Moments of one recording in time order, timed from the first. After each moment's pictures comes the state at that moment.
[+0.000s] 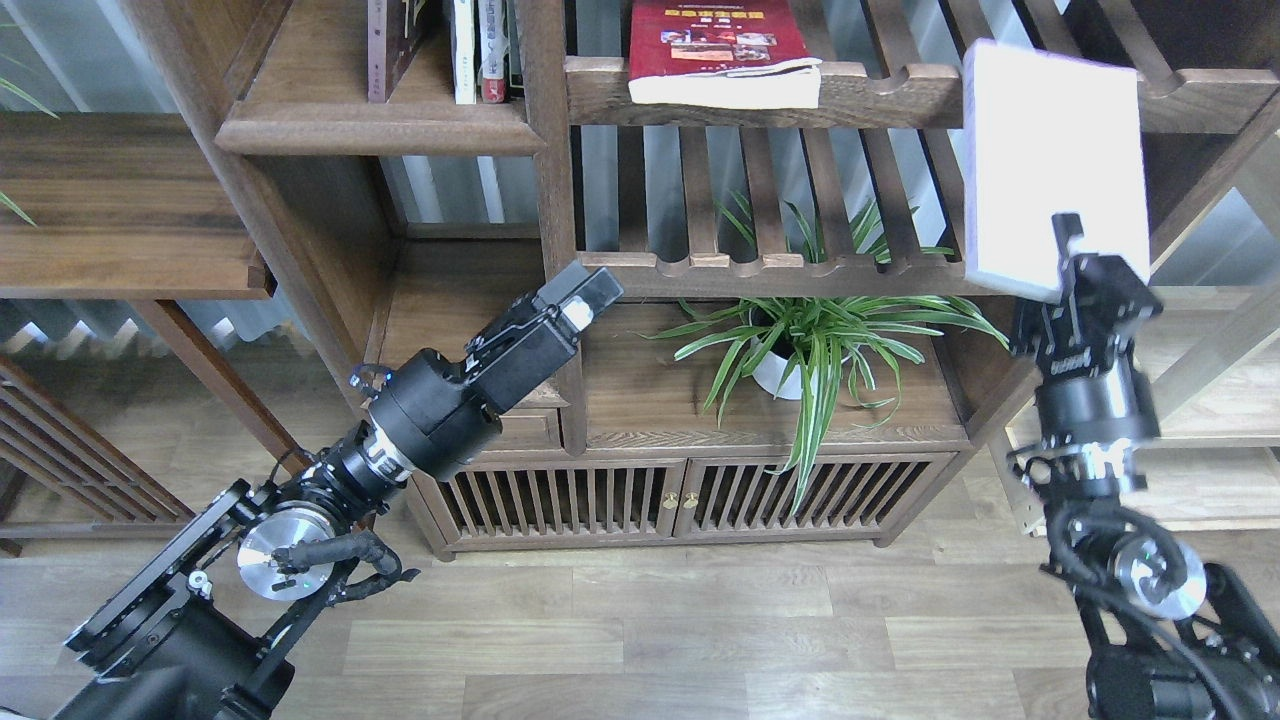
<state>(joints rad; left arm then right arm) -0.25 0.09 -0.97 -1.44 0.14 -0.49 0.05 -0.05 -0.19 1.48 1.33 0.56 0.58 -0.14</state>
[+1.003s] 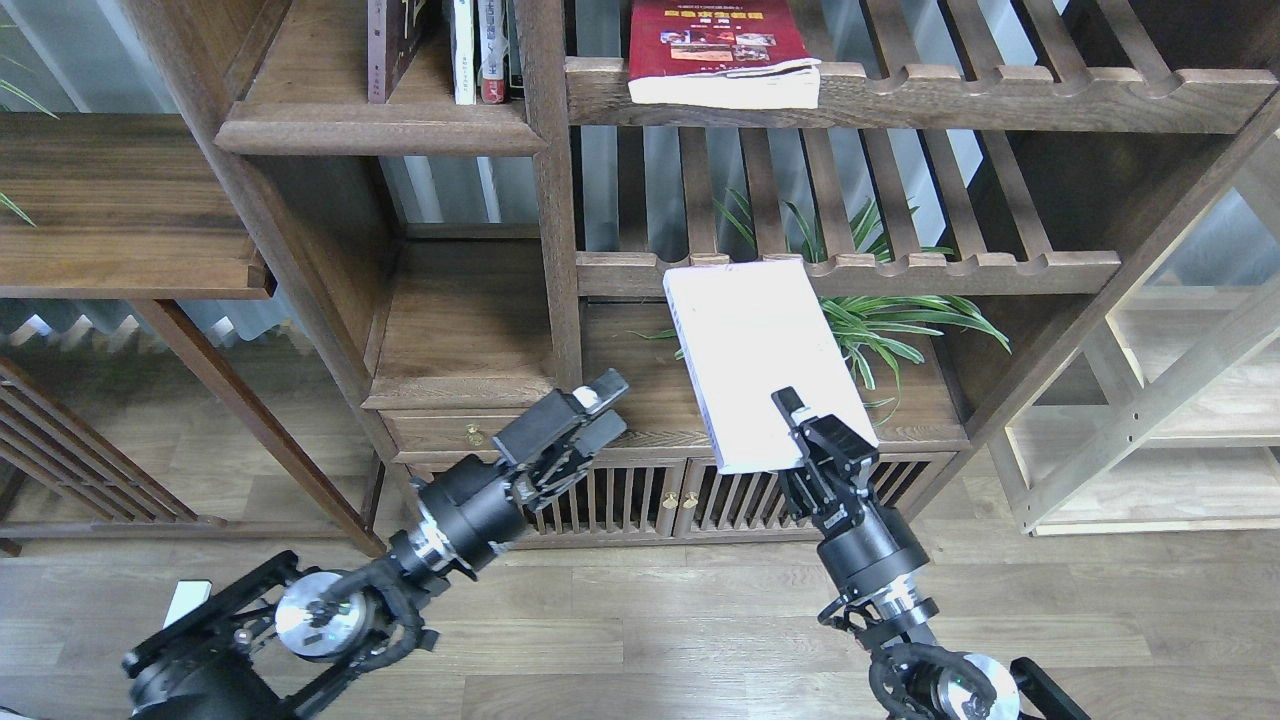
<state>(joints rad) -0.25 0.17 -0.76 -1.30 -0.40 -0.49 0.23 -0.13 -0.04 1.14 1.26 0.35 0.58 -0.15</state>
